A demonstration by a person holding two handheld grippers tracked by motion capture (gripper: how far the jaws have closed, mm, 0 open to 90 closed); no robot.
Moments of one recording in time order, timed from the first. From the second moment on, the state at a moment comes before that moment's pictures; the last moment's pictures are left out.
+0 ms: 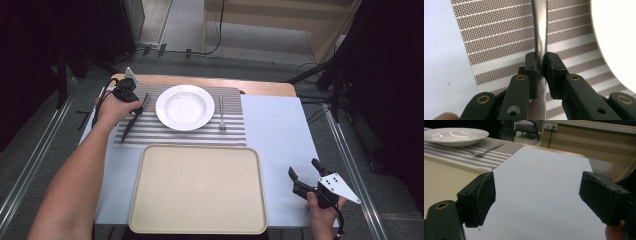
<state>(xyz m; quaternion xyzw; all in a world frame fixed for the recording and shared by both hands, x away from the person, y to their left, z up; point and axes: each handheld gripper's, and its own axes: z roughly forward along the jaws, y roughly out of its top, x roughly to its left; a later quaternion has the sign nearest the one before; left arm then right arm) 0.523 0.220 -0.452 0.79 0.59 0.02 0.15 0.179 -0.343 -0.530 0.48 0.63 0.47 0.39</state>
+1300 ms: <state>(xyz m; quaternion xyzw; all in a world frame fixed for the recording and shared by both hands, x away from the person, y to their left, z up) 0.421 0.216 -0.405 0.83 0.51 0.03 0.22 0.176 -0.346 -0.528 0.48 0.62 0.49 0.38</state>
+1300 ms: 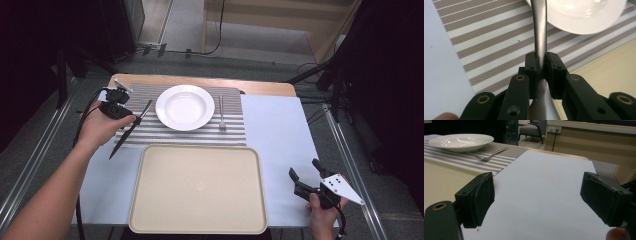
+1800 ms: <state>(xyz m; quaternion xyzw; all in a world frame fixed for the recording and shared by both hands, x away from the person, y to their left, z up) 0.378 0.203 -0.403 0.85 0.47 0.02 0.24 0.177 -0.346 -0.528 0.48 0.63 0.49 0.38</state>
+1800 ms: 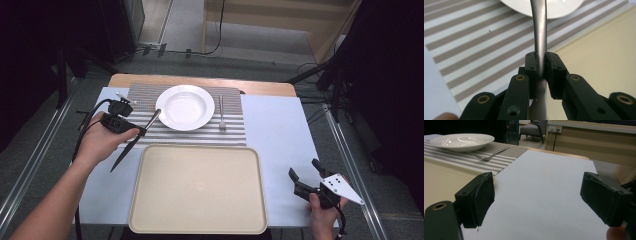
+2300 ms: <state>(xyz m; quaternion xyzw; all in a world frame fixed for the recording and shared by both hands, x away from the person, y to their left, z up) 0.336 0.173 -0.421 0.87 0.43 0.00 0.25 0.177 -0.345 -0.528 0.48 0.63 0.49 0.38</state>
